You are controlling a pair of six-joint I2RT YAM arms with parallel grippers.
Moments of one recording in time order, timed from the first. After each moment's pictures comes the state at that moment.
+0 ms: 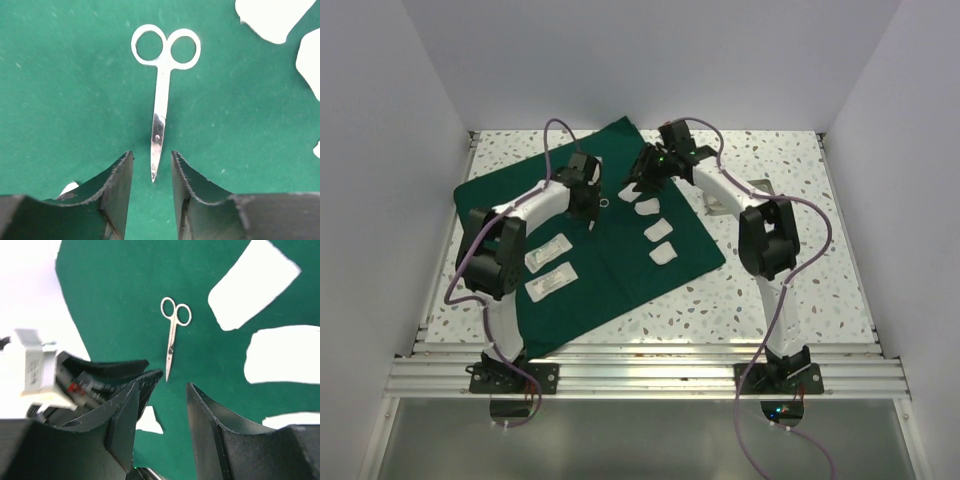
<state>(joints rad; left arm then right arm) -0.34 1.94 1.39 -0.50 -0.07 -0.23 0.47 2.28 1.98 -0.48 -0.38 0.88</state>
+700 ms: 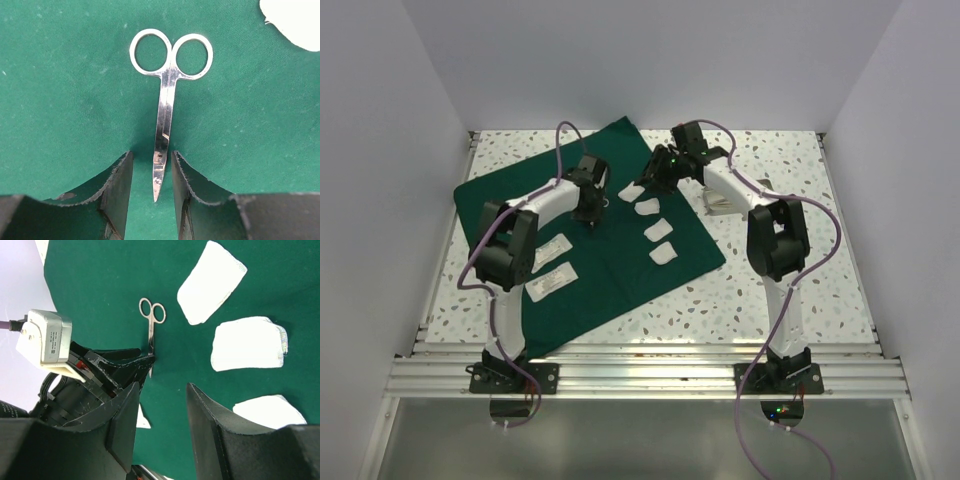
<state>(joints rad) -0.37 2.05 1.48 -0.54 -0.17 -0.23 0.42 2.20 1.88 -0.49 -0.38 0.84</state>
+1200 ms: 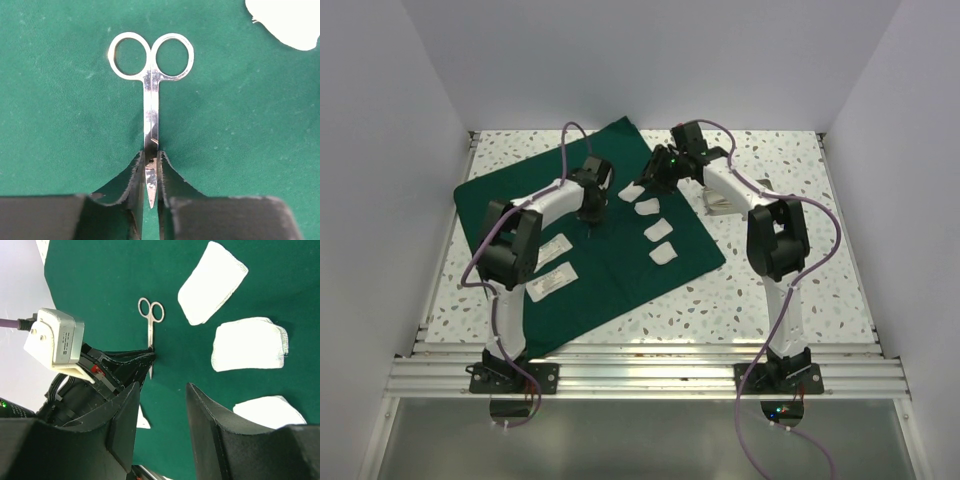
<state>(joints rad) -0.39 2.08 1.50 -0.54 -0.18 -0.22 0.42 2.20 1.87 -0.48 -0.39 0.84</state>
